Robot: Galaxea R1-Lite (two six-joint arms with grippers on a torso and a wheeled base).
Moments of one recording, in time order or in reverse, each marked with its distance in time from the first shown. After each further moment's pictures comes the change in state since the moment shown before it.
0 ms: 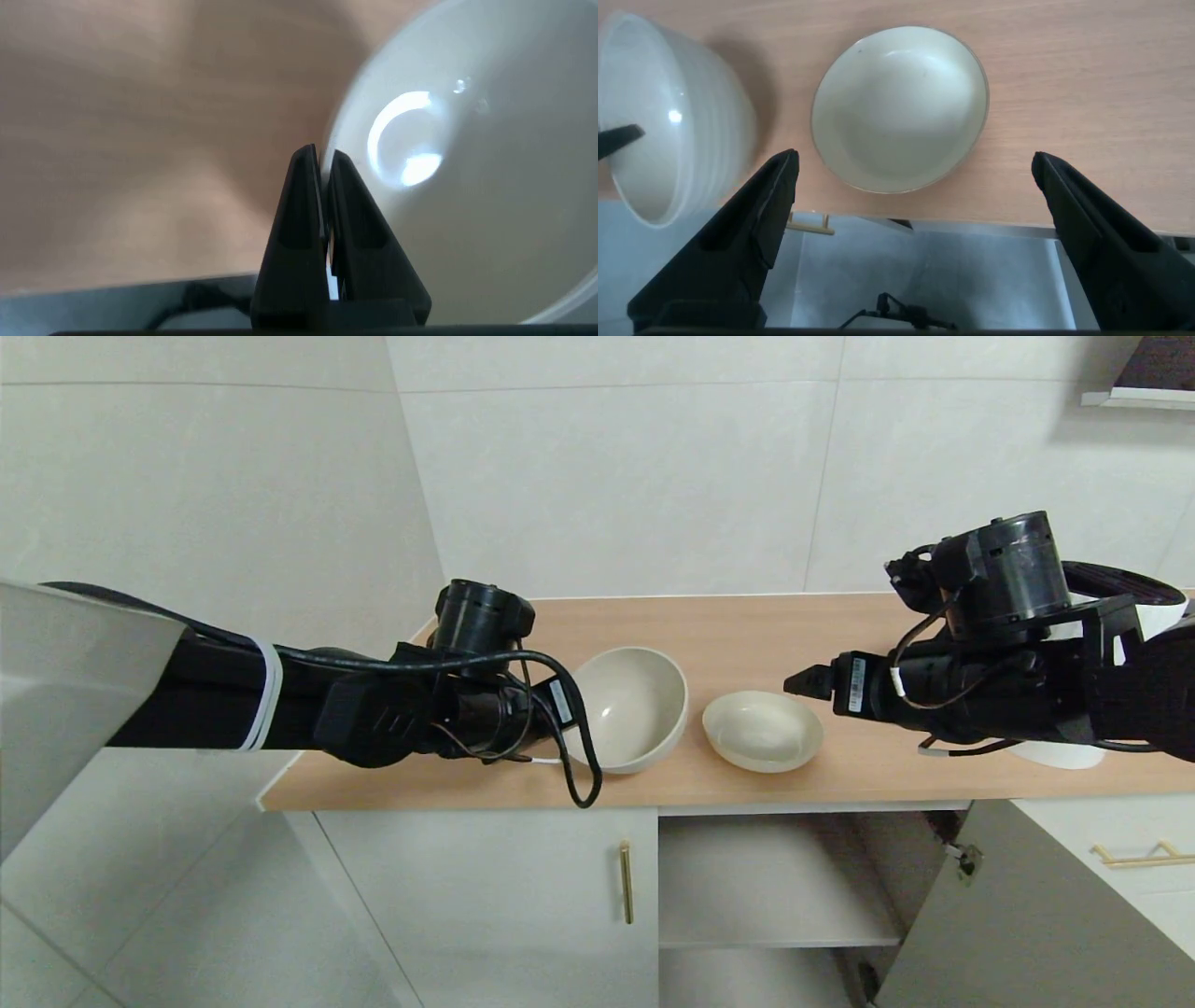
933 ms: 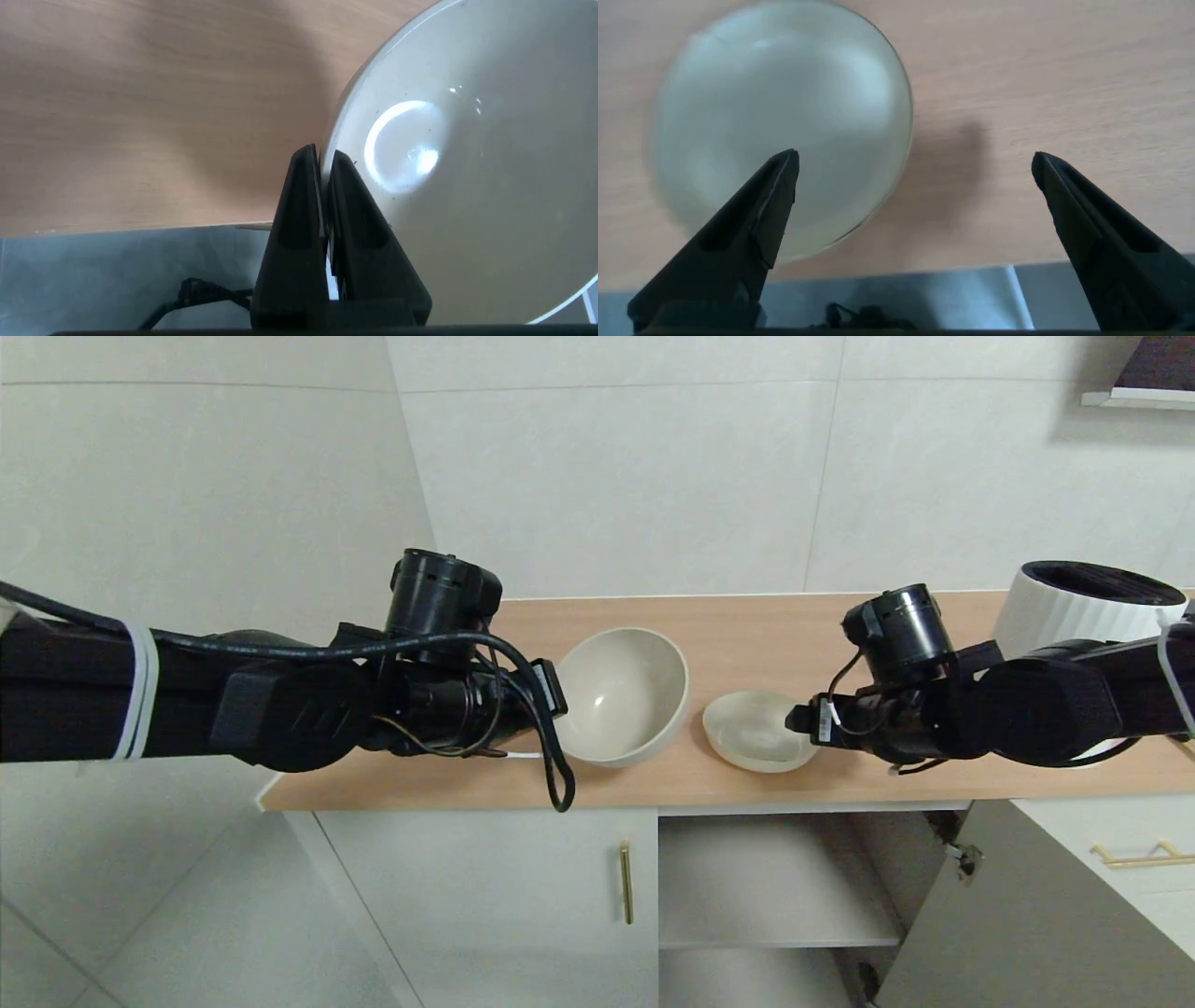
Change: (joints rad) left arm -0.016 -0.130 0.065 0.020 -0.020 0.010; right arm -0.047 0.216 -0.066 0.009 -0.150 -0.009
